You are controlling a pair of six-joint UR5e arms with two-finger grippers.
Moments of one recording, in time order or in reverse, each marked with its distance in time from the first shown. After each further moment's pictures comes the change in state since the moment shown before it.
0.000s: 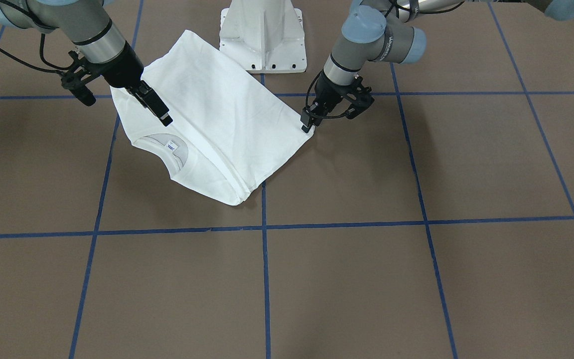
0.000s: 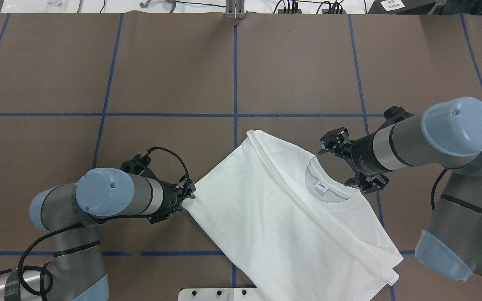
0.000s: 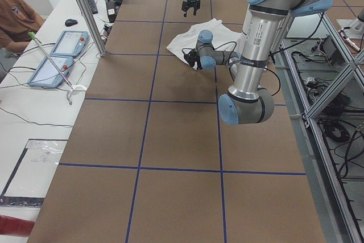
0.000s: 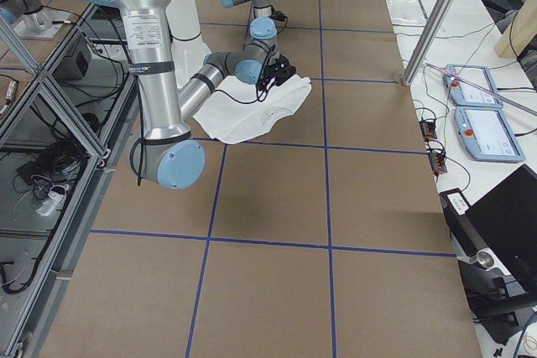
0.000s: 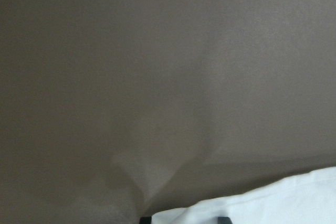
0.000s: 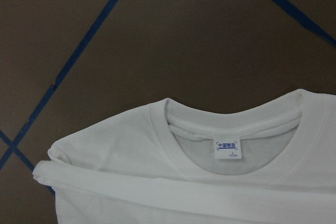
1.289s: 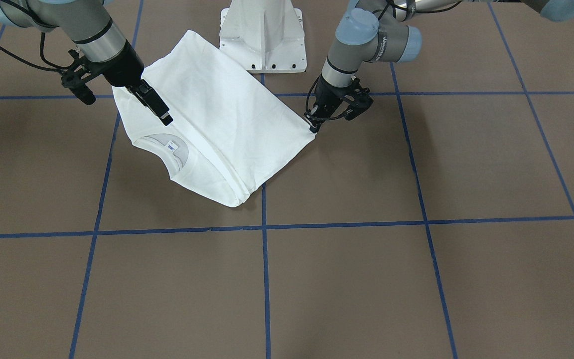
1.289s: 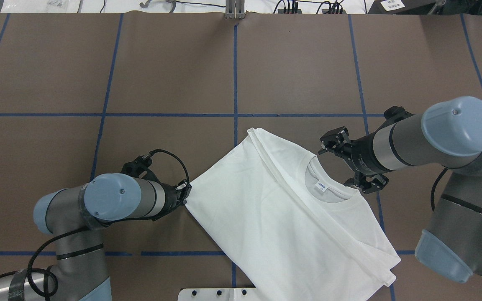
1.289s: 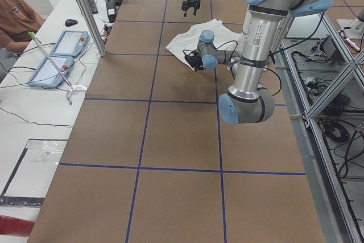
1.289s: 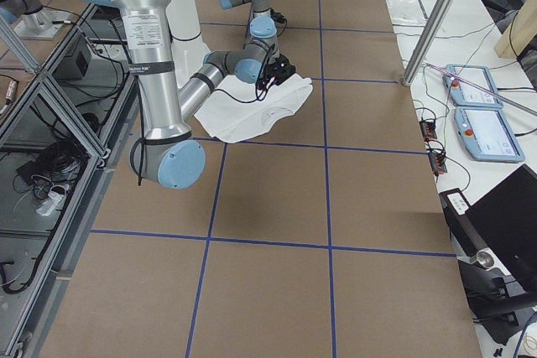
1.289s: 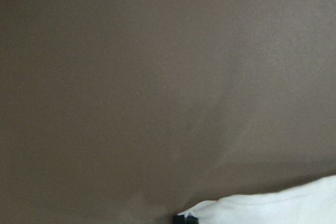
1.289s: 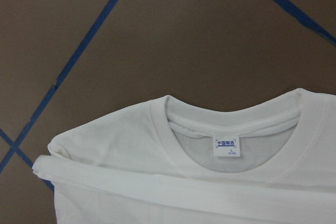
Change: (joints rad) left arm 0.004 -0.008 0.029 0.029 0.056 0.066; right arm 0.000 0.001 0.005 -0.007 0.000 0.008
